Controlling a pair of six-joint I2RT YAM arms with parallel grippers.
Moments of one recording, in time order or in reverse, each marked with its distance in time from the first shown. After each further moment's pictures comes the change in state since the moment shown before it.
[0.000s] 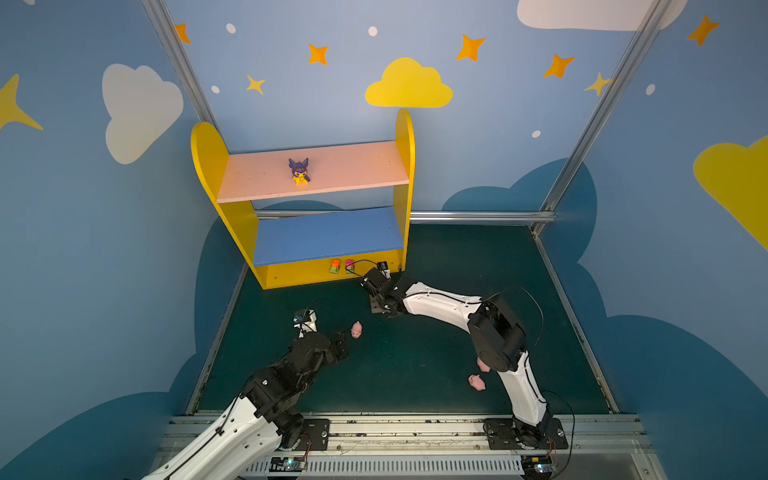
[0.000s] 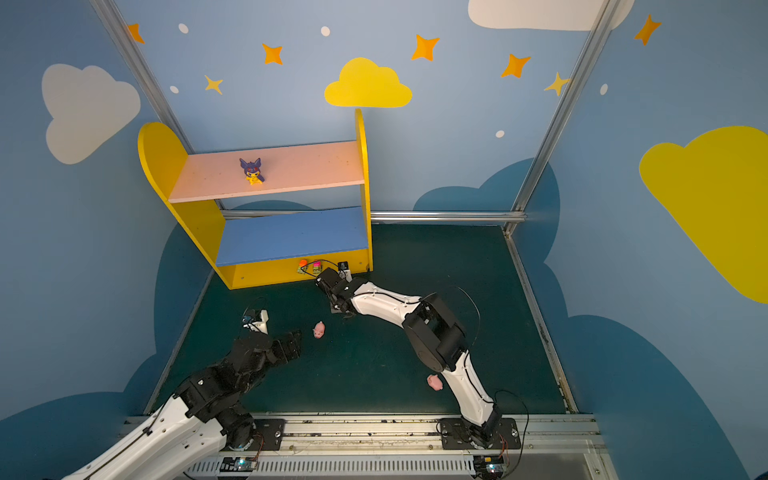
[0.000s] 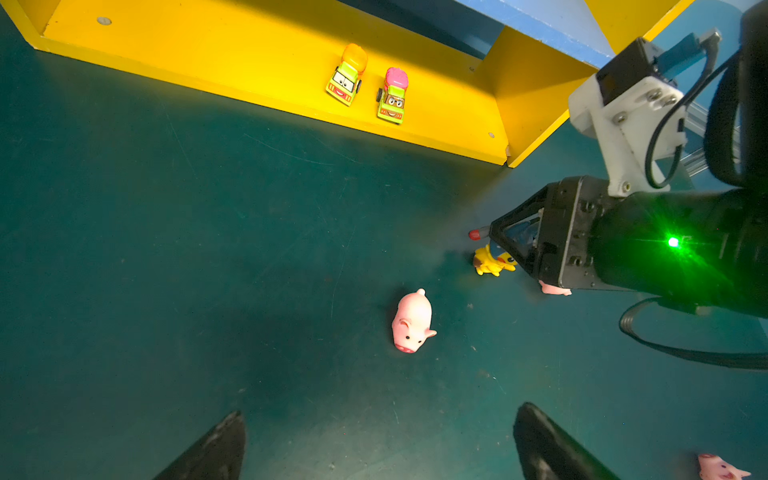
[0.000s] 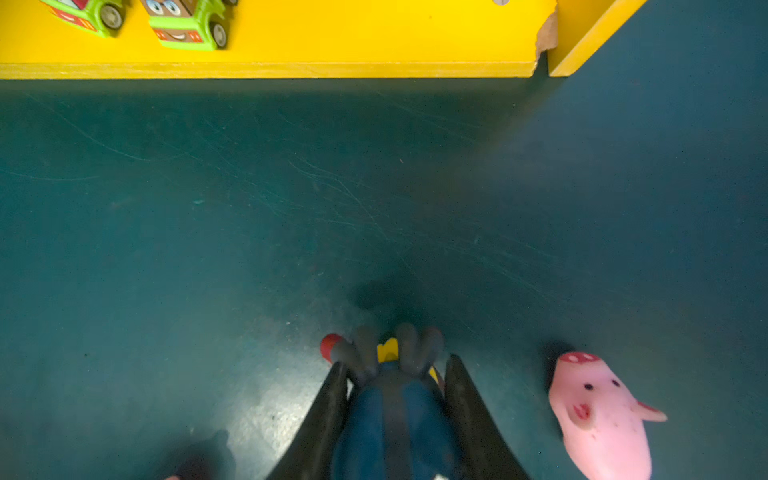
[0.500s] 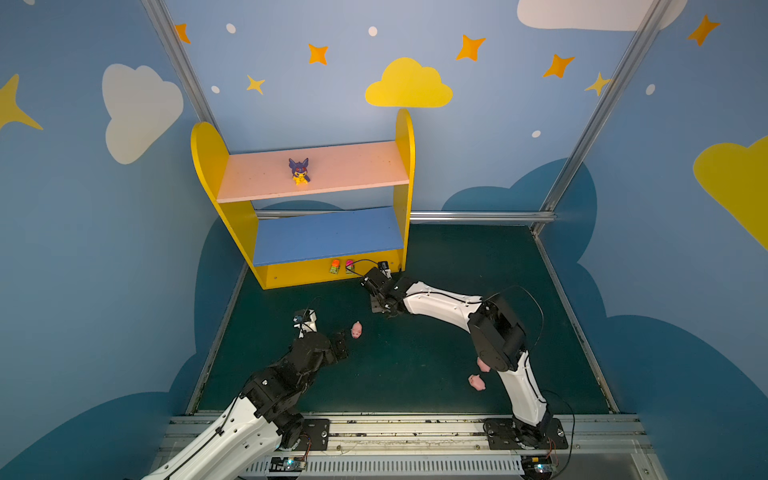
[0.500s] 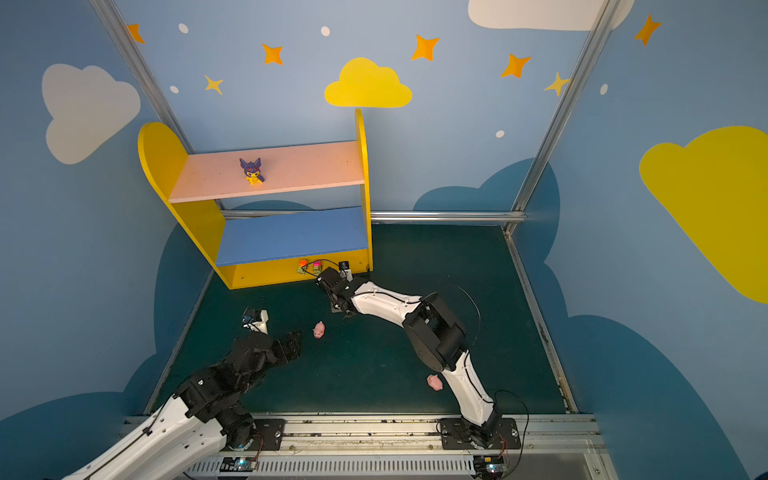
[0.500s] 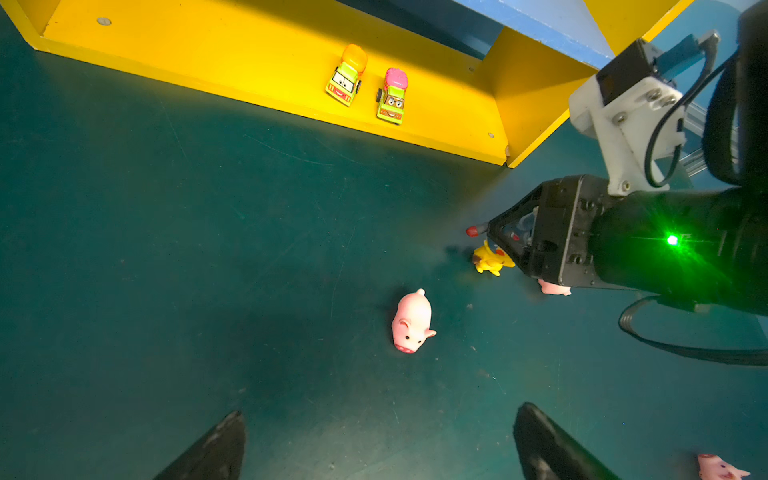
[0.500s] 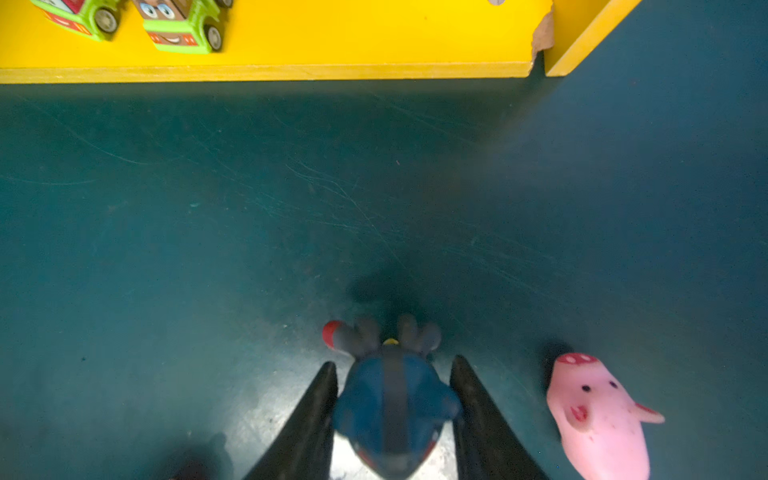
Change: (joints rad) left arm 0.000 -0.002 0.000 0.000 0.000 0.000; right arm -0.003 0.000 0.000 0.000 -0.001 0.003
